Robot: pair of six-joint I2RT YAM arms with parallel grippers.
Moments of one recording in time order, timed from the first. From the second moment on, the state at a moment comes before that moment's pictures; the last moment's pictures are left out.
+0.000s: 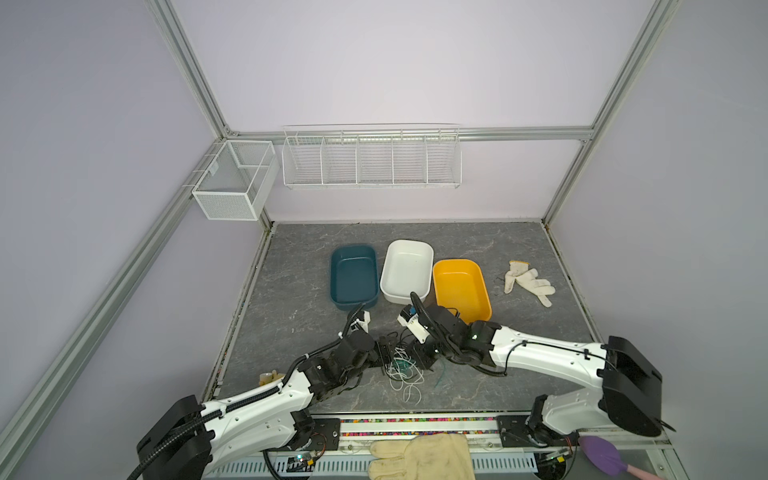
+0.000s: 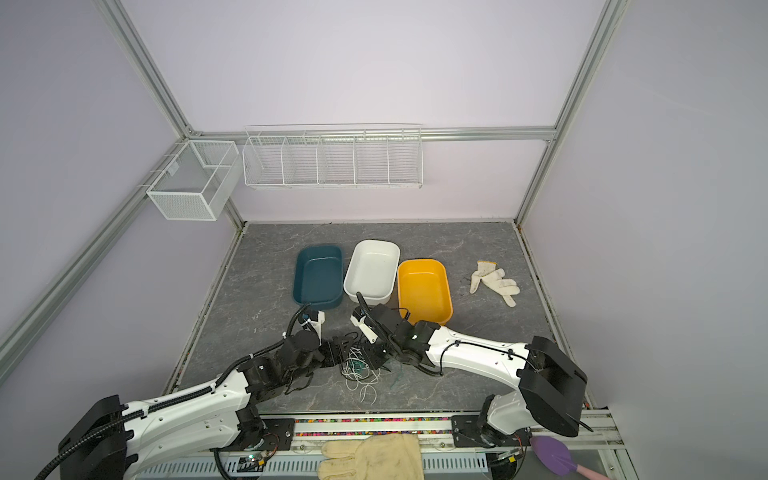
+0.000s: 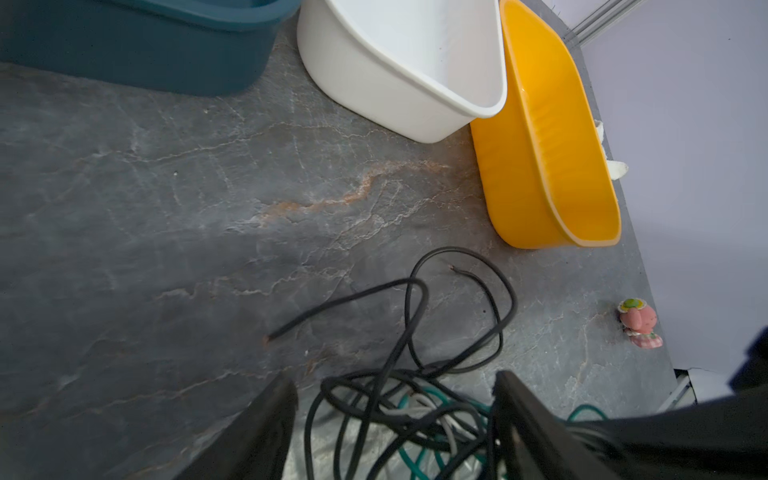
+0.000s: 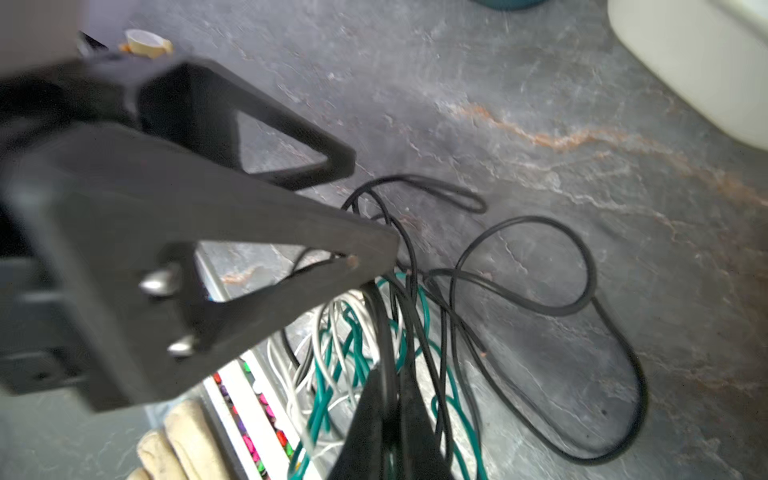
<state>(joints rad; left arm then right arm) -0.97 0.94 0.34 -0.03 -0.18 -0.92 1.05 1.42 0.91 -0.37 -0.14 0.33</state>
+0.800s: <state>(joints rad) -0.97 0.84 0.22 0.05 -0.11 -0.97 1.05 1.27 0.94 -0.37 -0.14 0.24</state>
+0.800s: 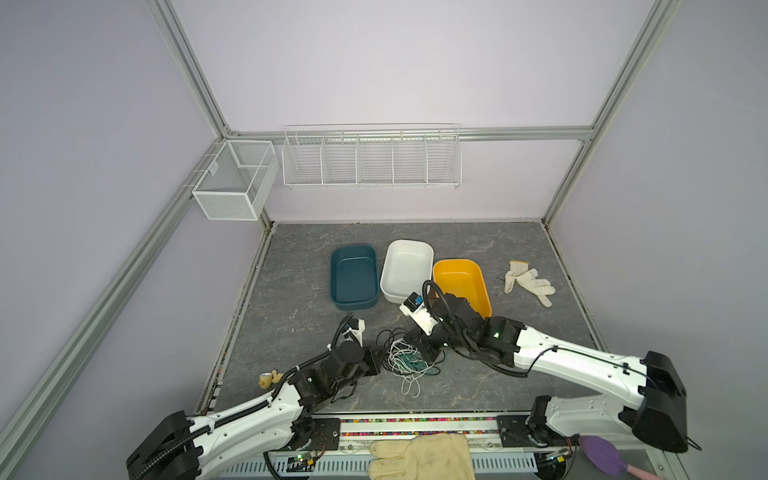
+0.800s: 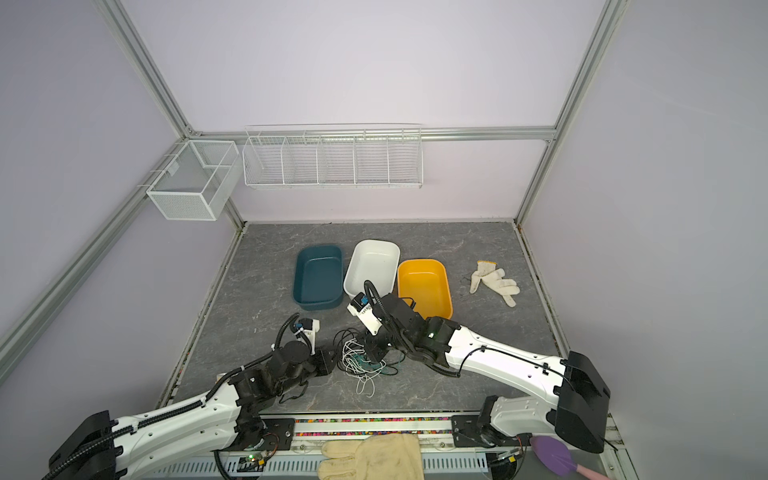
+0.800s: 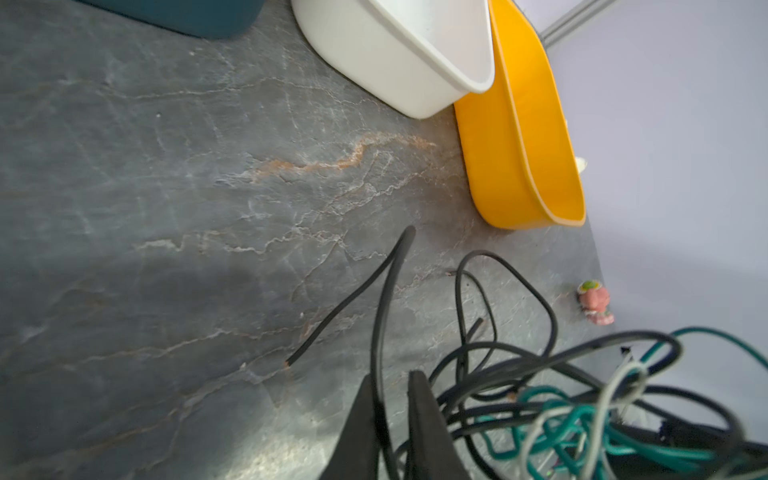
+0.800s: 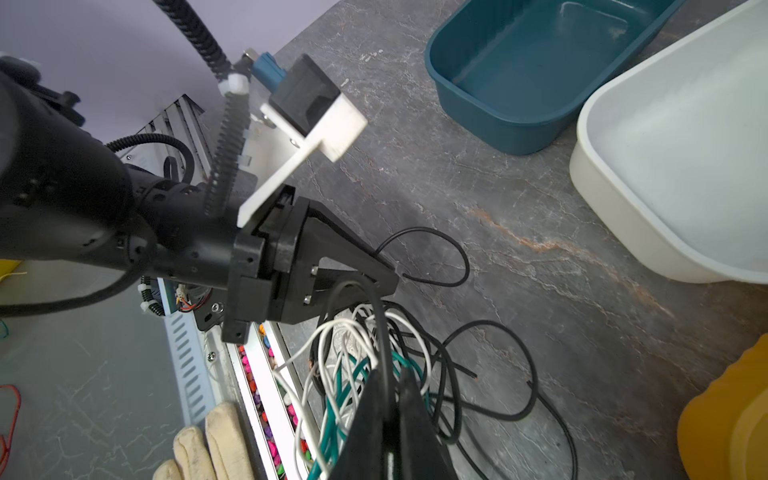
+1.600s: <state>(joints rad) -0.97 0.65 0.22 0.02 -0.08 -1.01 1.04 1.17 0.79 -0.28 -0.07 0.26</state>
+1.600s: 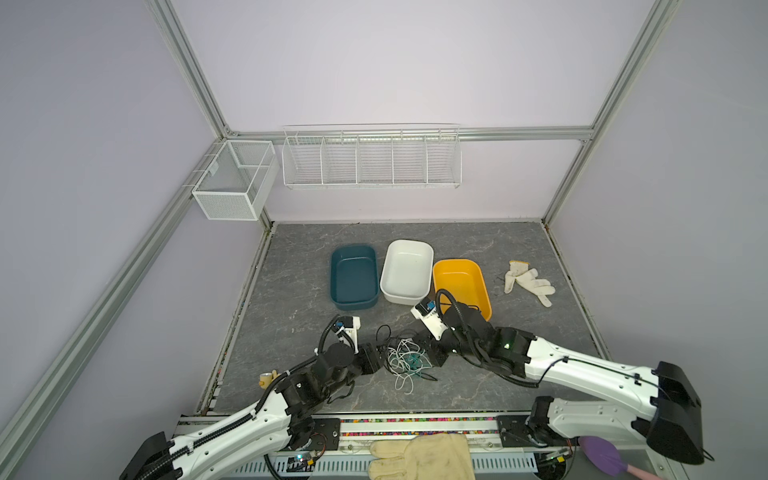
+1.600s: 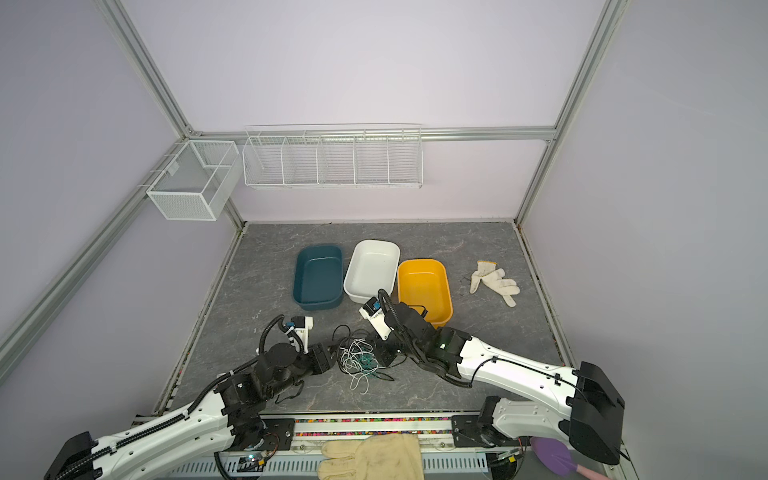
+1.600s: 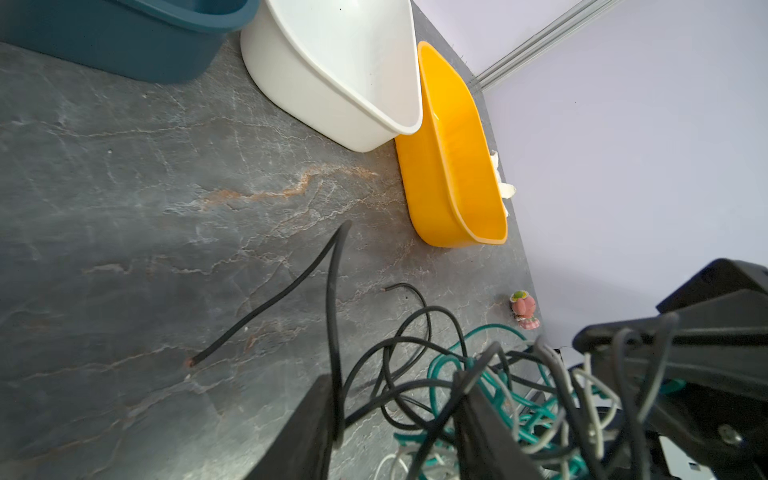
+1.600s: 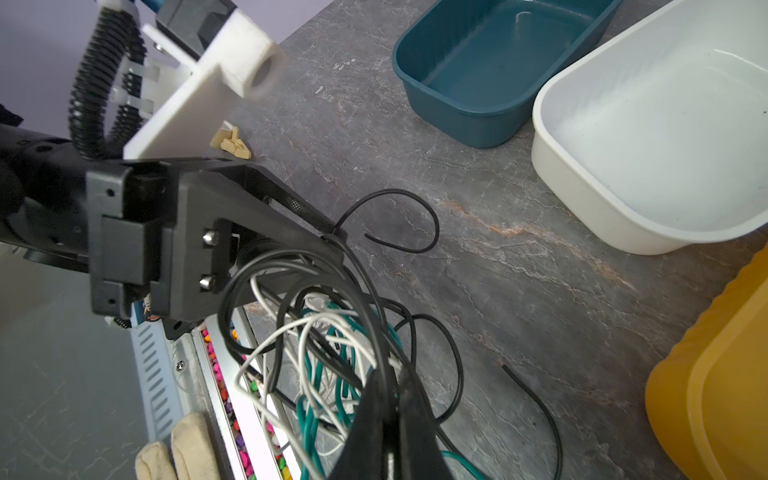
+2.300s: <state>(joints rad) -0.97 0.64 0.23 -0.04 -0.08 -1.09 0.95 1.07 0.67 -0.18 -0.09 0.32</state>
